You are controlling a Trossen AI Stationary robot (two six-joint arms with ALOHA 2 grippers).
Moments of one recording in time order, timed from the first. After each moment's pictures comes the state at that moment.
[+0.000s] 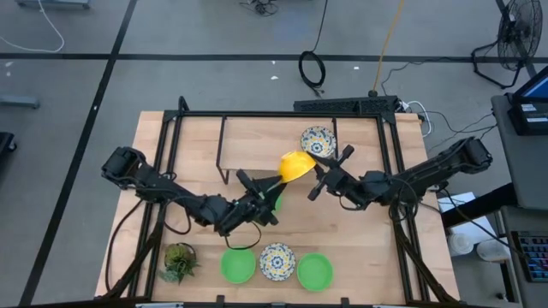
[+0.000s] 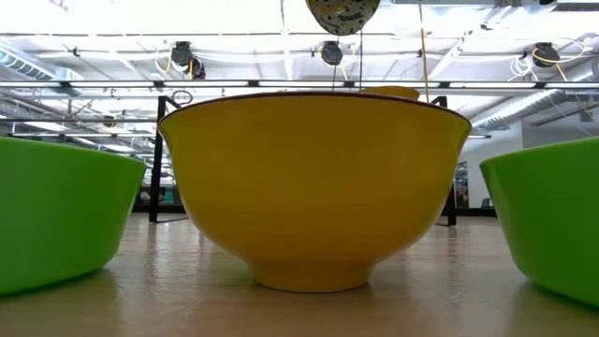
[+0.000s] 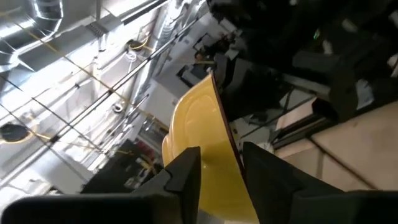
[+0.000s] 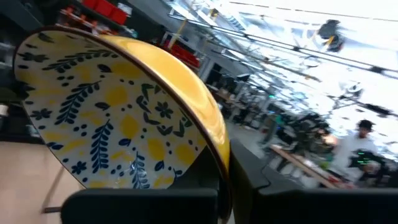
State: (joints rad) left arm -0.42 1.70 1.10 0.92 -1.01 1.12; right arm 0.32 1.28 0.72 0.83 0.92 -0.66
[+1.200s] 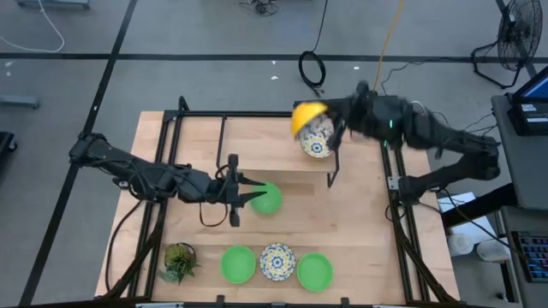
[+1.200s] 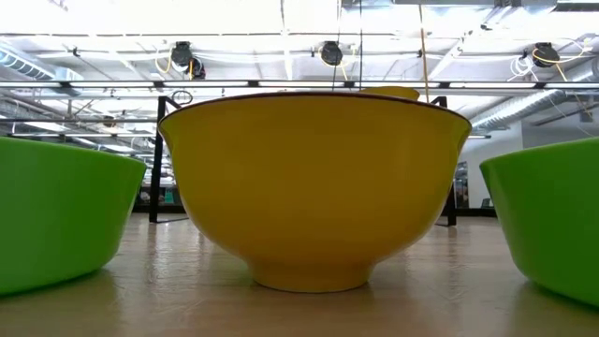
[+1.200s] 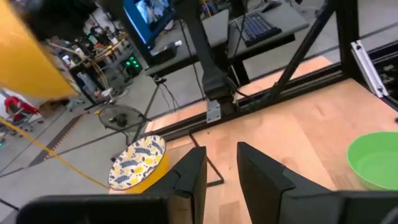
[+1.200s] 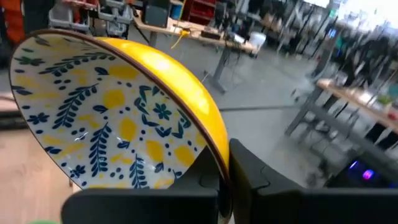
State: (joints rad) left arm -0.34 1.27 1.10 -0.03 -0.45 0.33; right arm -0.12 1.21 1.52 -0.52 0.45 -0.17
